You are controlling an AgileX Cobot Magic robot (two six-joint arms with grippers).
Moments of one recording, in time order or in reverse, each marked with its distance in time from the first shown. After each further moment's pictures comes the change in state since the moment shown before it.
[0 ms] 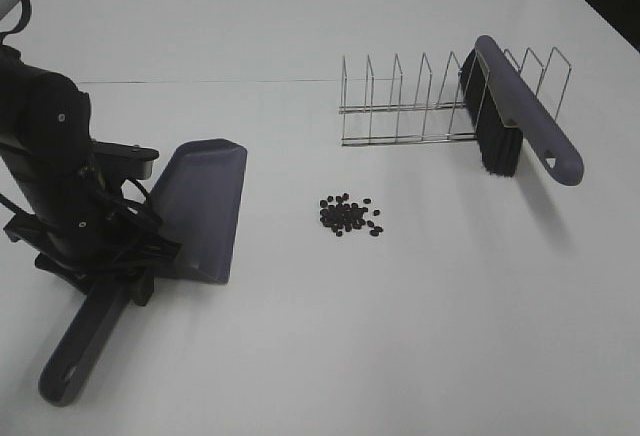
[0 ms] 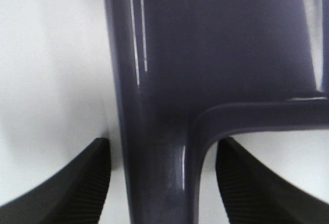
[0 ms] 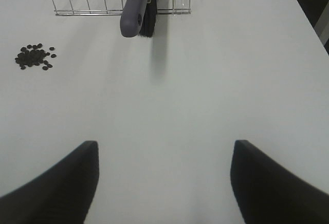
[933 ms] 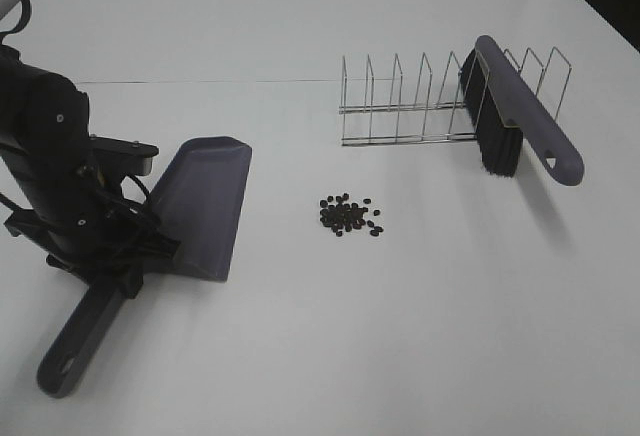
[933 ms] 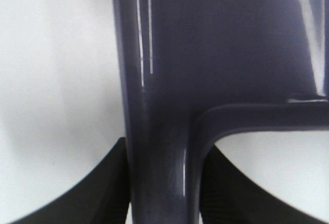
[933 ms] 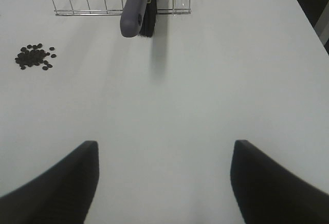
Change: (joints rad) left arm -0.005 -0.003 0.000 0.029 -0.021 -0.002; right arm 0.000 0.000 0.000 0.000 0.000 0.000
